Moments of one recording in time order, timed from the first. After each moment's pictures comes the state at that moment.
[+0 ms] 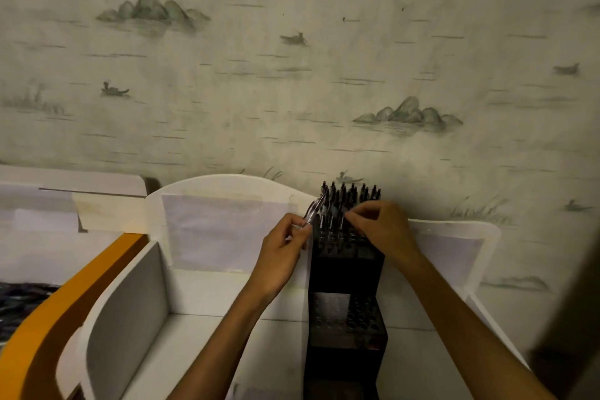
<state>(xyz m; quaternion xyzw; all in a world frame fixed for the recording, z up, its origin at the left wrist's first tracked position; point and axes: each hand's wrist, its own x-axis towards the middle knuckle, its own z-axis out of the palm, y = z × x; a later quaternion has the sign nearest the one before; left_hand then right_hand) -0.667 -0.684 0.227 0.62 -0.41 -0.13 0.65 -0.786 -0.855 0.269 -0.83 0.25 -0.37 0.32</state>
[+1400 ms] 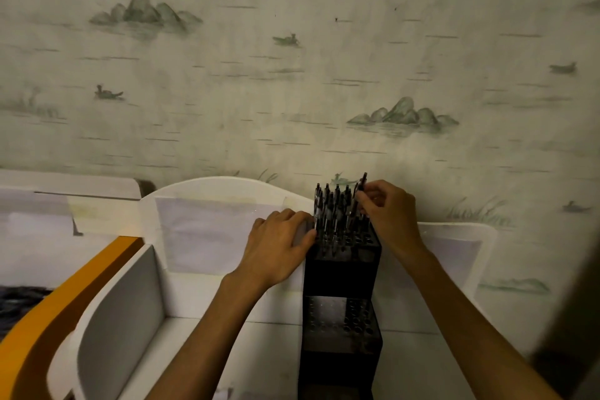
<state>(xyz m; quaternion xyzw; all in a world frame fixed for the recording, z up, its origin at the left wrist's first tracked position) -0.656 -0.691 0.250 0.79 -0.53 0.15 0.27 -0.785 -0.879 0.281 -0.79 0.22 -0.51 0.25</state>
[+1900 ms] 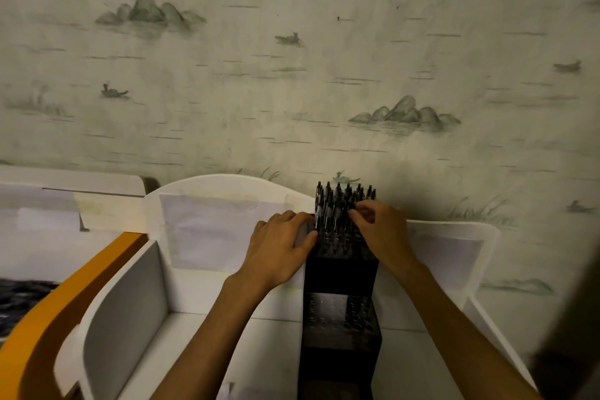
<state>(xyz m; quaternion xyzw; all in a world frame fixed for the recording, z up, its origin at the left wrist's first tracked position) -0.665 -0.688 0.246 0.80 -0.51 0.13 0.28 -0.787 -0.870 0.255 -0.84 0.24 -0.44 0.20</state>
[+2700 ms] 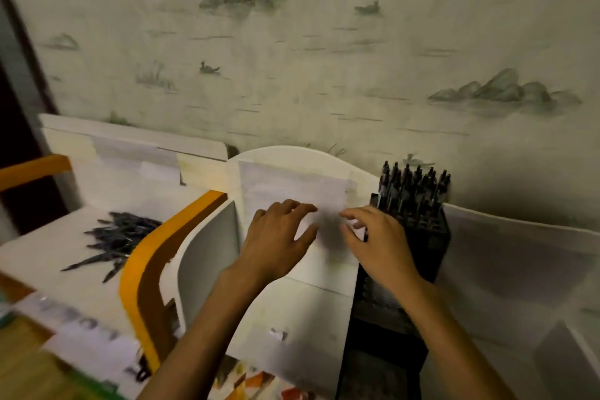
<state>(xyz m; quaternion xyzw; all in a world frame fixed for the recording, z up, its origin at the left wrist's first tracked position) -0.668 -0.593 0.233 0.88 -0.40 0.15 0.21 -0.766 -0.769 0.225 -0.91 0.08 -0.34 0.23</state>
